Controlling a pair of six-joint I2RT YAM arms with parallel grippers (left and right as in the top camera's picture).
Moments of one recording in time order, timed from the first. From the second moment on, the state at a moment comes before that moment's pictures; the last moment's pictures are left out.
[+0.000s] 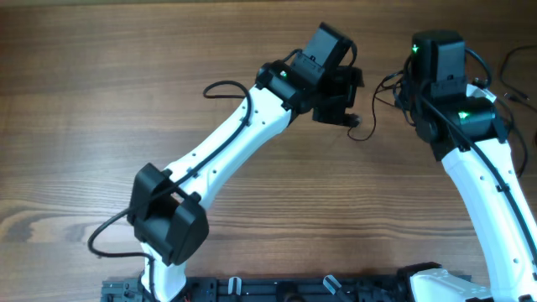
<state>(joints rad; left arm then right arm) -0.73 1.98 1.84 -0.71 0.38 -2.09 0.19 1.37 1.33 -0.71 0.43 1.97</state>
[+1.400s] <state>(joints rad) -0.74 2.04 1.83 -0.49 0.58 -2.09 0.19 1.37 1.33 -0.87 0.62 1.94</state>
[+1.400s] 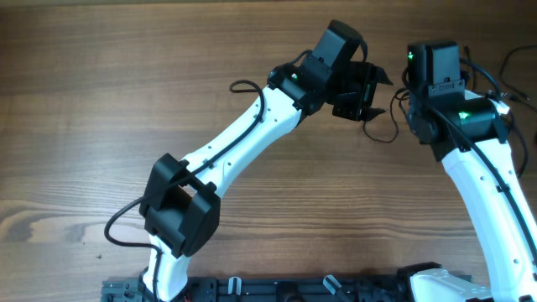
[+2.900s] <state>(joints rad) -0.63 2.04 1.83 -0.62 0.49 -1.63 0.20 1.37 1.33 -0.77 0.65 1.79</state>
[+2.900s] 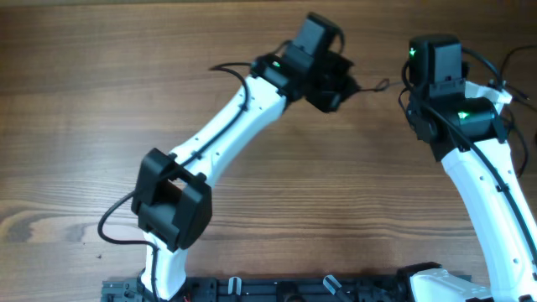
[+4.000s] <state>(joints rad) -0.61 1.97 1.83 -0.59 0.51 -1.50 0.19 1.41 1.33 -0.80 0.35 1.70</state>
